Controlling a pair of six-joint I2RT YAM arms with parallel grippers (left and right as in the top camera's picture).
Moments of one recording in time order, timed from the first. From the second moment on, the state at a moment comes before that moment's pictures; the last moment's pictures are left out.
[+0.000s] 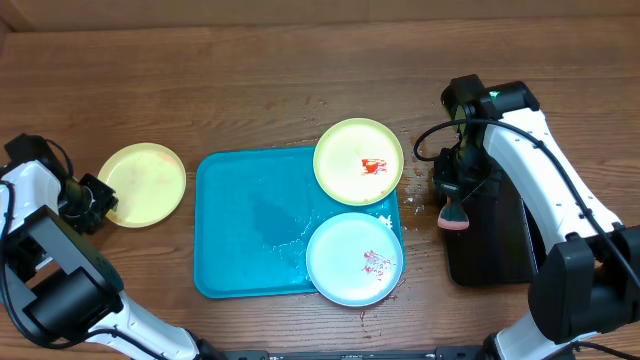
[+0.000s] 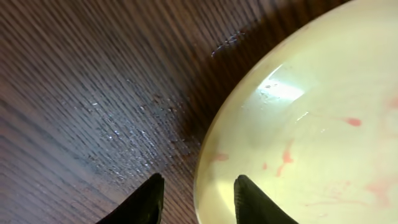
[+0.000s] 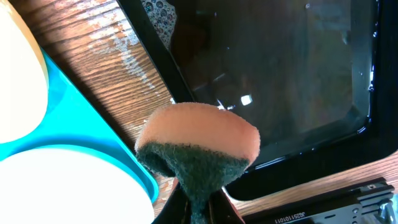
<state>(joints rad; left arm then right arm) 0.67 1.96 1.36 -0.91 0.01 -0.36 0.22 1.77 1.48 -1.44 0.01 0.57</state>
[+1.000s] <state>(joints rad) -0.12 1.89 1.53 -0.92 0.24 -0.12 0.22 1.77 1.48 -1.41 0.00 0.54</state>
